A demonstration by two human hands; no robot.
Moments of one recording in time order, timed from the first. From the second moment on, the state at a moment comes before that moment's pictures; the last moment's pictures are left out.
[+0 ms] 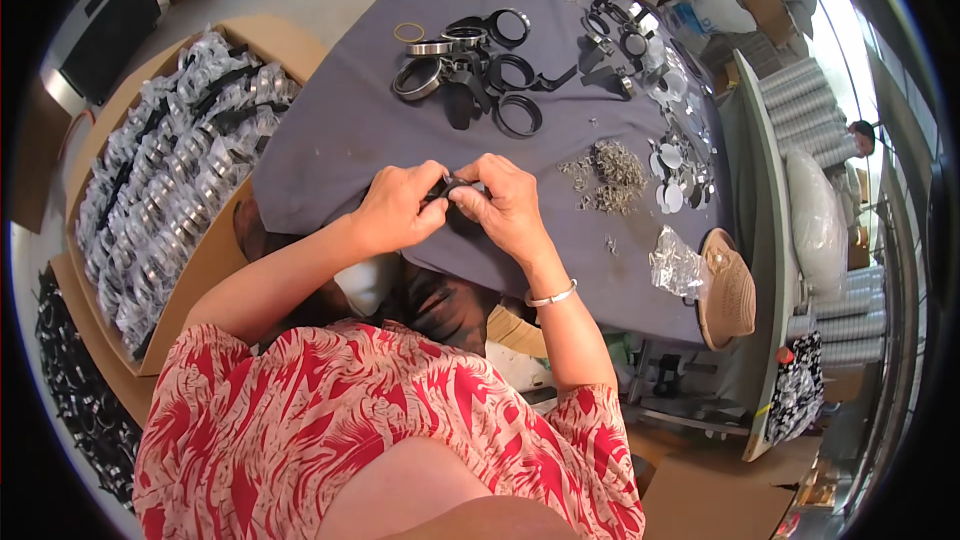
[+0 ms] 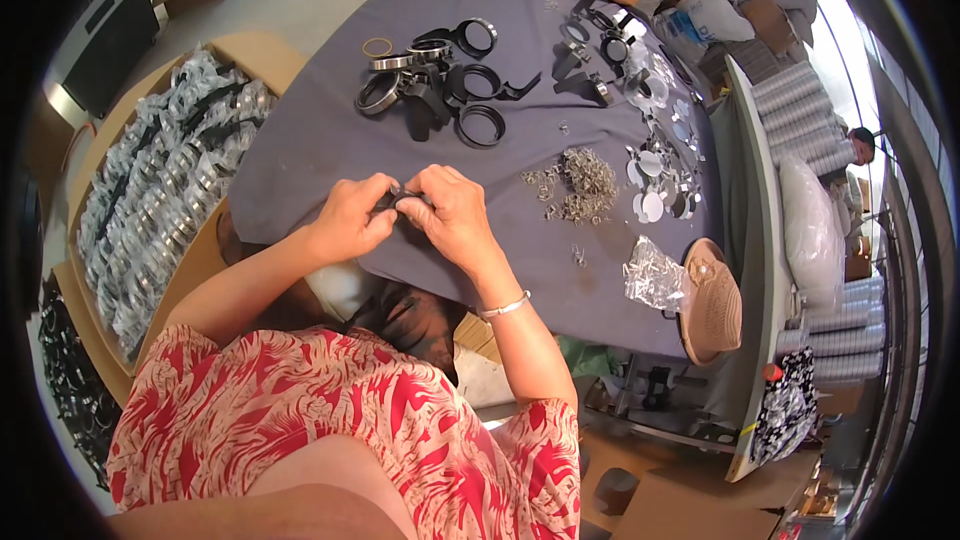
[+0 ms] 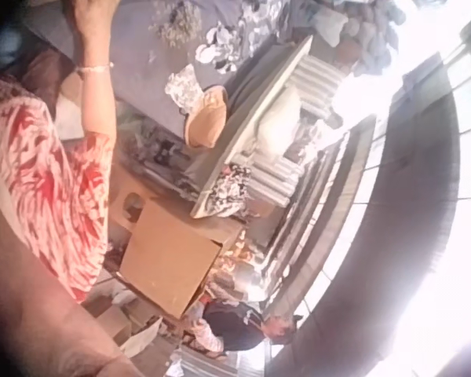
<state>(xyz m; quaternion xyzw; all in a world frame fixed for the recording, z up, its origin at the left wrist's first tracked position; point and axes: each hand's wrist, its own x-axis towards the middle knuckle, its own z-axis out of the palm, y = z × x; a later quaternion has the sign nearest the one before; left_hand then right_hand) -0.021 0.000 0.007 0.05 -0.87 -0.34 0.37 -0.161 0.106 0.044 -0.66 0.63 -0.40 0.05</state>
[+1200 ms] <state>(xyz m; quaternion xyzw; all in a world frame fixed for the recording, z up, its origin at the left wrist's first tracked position) -0.073 -0.147 0.064 0.25 -0.86 -0.30 0.33 -0.165 0.157 0.003 -0.37 0.81 -0.45 -0.09</state>
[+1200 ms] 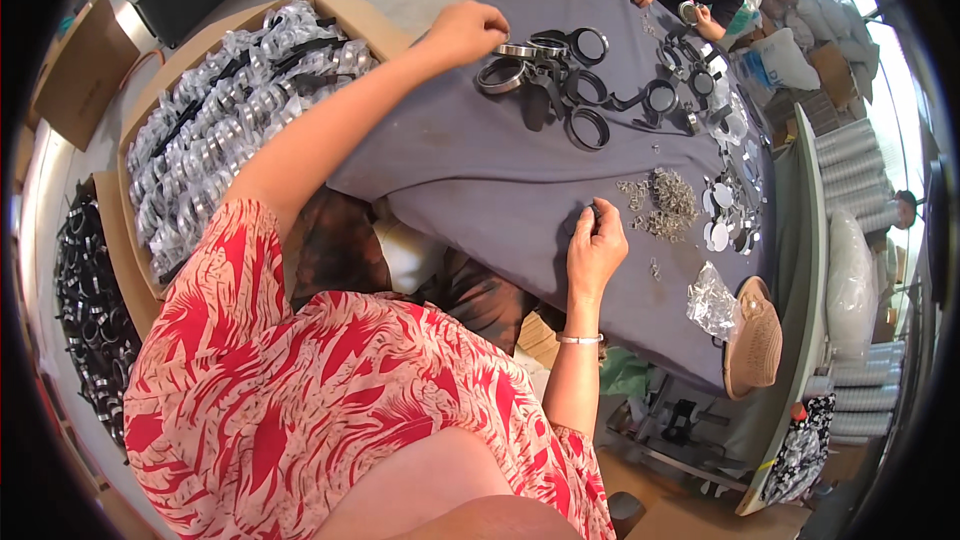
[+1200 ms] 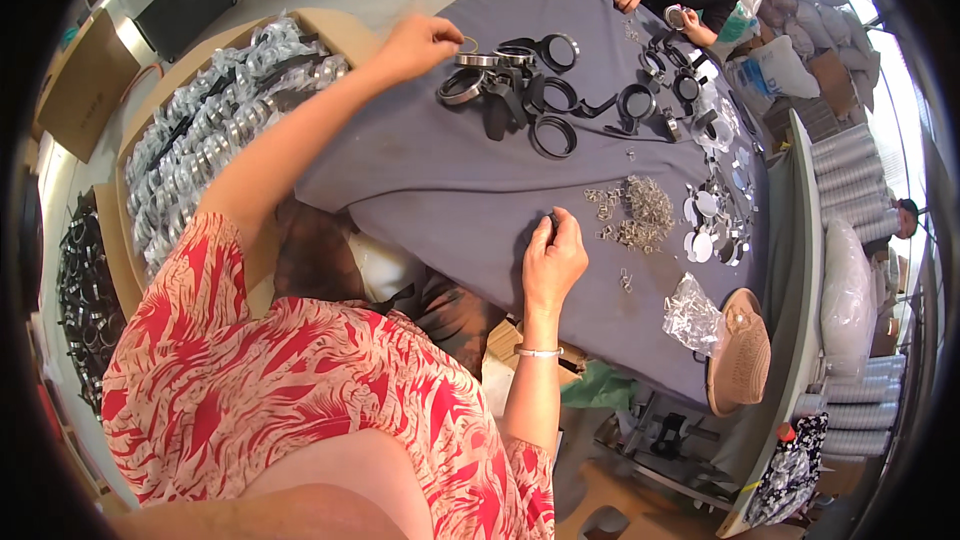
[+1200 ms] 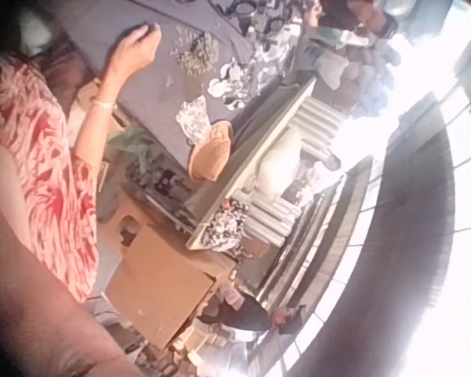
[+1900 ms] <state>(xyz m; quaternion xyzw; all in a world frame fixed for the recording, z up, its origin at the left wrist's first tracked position) -0.037 -0.092 0.097 0.00 -0.85 -0.45 0.27 -0.152 0.156 0.024 -0.43 0.73 -0.52 -0.16</state>
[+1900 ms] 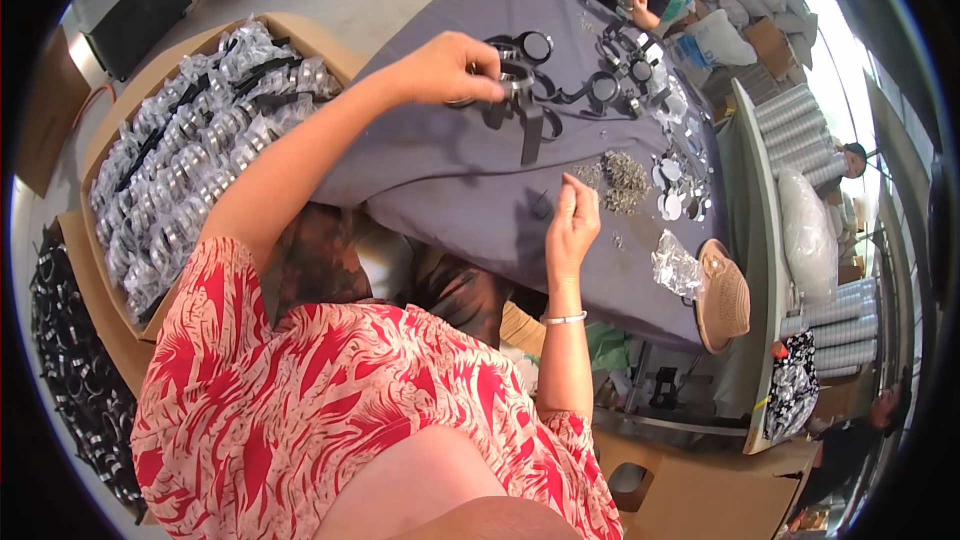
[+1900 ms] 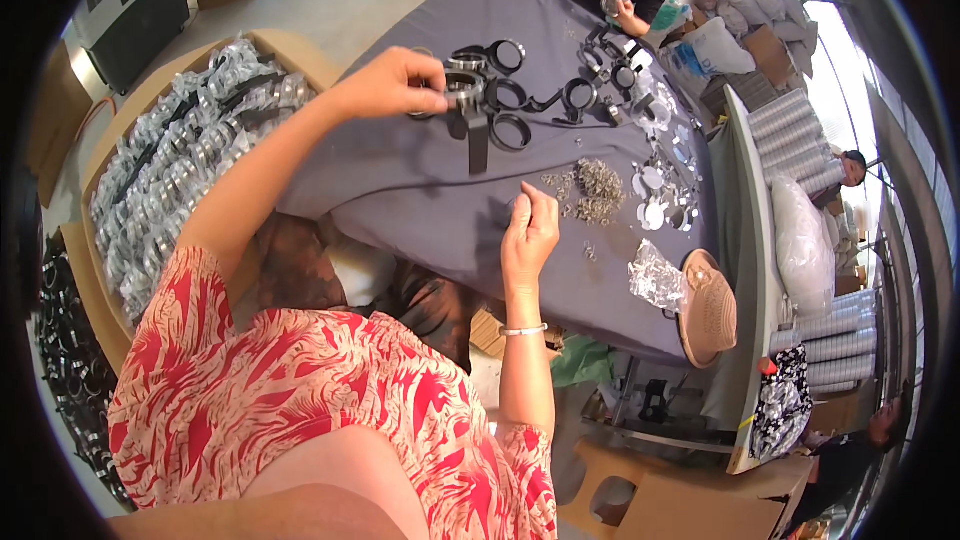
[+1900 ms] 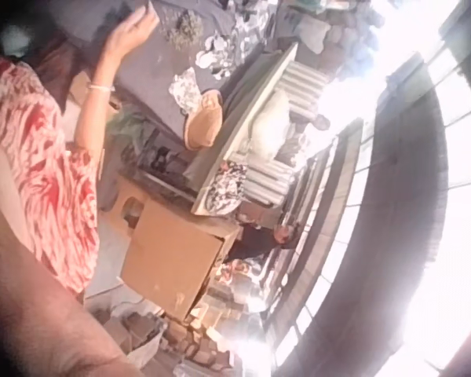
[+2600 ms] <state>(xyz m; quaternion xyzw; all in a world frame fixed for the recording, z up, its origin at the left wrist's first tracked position) -0.021 0.014 0.011 0.14 -0.76 -0.60 0.21 -0.102 0.151 0.025 -0.36 0.71 -0.54 0.26</state>
